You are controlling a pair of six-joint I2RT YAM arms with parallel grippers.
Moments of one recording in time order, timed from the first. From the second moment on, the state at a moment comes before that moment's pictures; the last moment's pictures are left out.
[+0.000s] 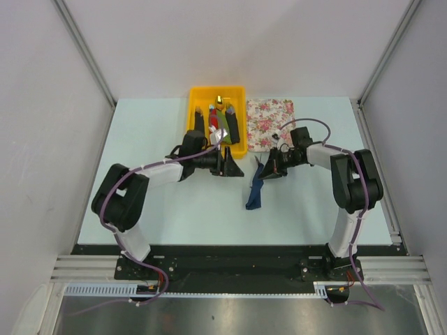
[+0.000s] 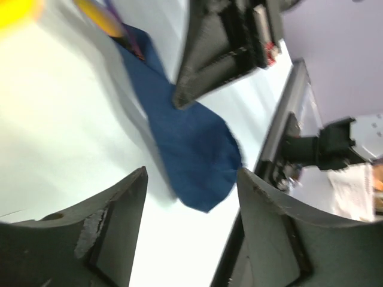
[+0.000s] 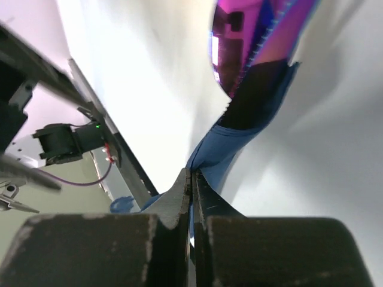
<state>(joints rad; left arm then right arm) -0.50 1.77 0.97 0.22 0.81 -0.51 0.22 1.93 1.15 -0.35 -0.91 0.30</state>
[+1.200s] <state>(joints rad) -0.32 0.97 0.95 0.00 0.87 -0.11 0.46 1.45 1.50 -0.52 -0.98 0.07</state>
